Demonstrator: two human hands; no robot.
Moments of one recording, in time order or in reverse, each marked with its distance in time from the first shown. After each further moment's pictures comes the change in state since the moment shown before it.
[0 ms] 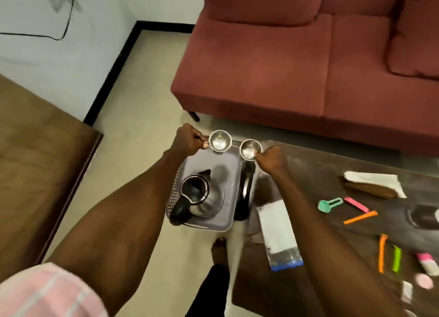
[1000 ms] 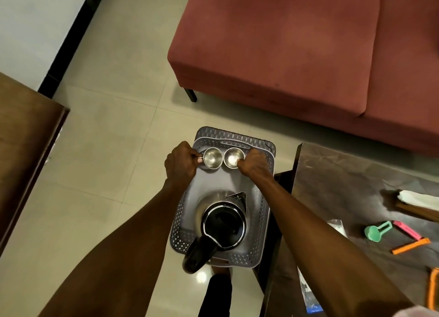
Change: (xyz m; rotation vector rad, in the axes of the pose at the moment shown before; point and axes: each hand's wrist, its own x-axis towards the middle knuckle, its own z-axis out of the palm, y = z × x) left_hand 0.086 -0.189 0.063 0.105 0.101 -0.175; right_hand 0.120 -0.016 0.207 -0.228 -0.035 0.004
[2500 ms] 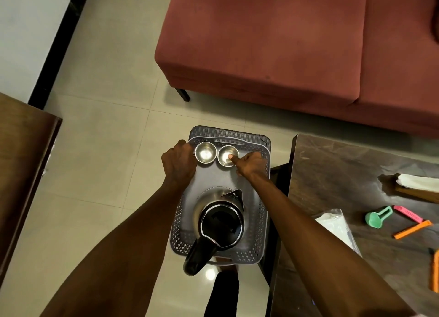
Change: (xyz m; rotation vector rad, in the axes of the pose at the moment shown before) left_hand 0.014 0.008 0.012 0.437 0.051 0.195; right_hand -0.016 0.005 -0.001 0.371 -0.062 0.175
